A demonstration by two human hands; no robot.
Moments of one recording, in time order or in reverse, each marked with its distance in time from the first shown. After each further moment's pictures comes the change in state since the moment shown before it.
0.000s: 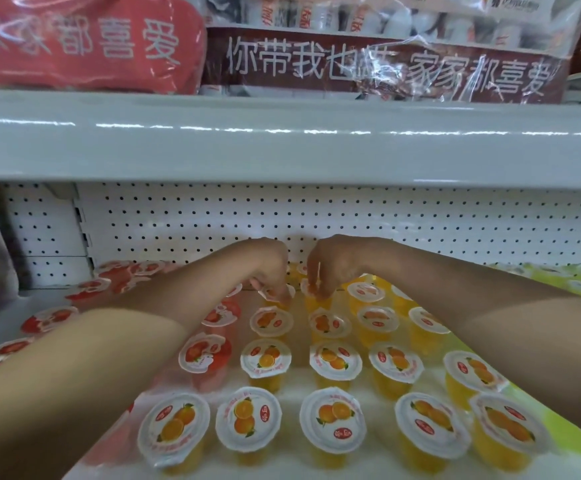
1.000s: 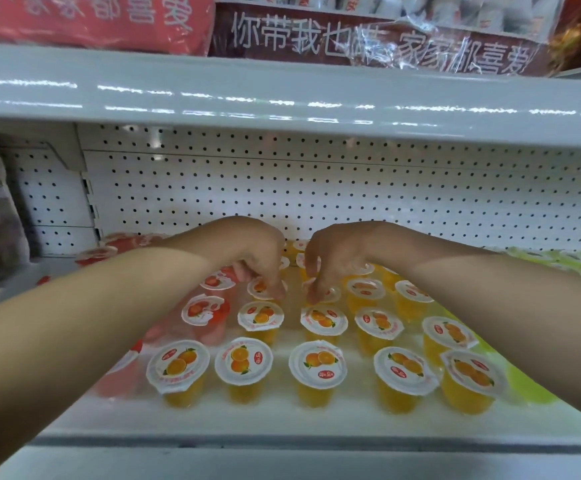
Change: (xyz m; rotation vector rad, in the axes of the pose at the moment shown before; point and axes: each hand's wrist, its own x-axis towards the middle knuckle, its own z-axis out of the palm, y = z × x) left_hand -0.065 0.011 0.001 -0.112 -0.102 0.011; right_hand -0.054 -0.024 0.004 -0.023 -0.041 -0.031
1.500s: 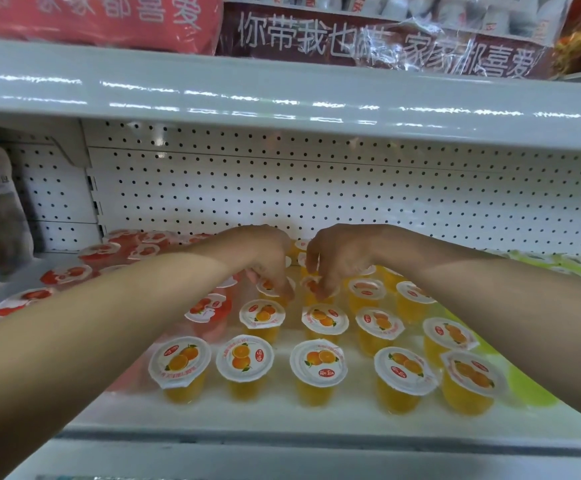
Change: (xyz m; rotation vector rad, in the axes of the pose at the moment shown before) left_hand -0.004 0.006 0.010 0.068 0.128 0.053; right_hand 0.002 0.004 0.005 0.057 0.057 0.004
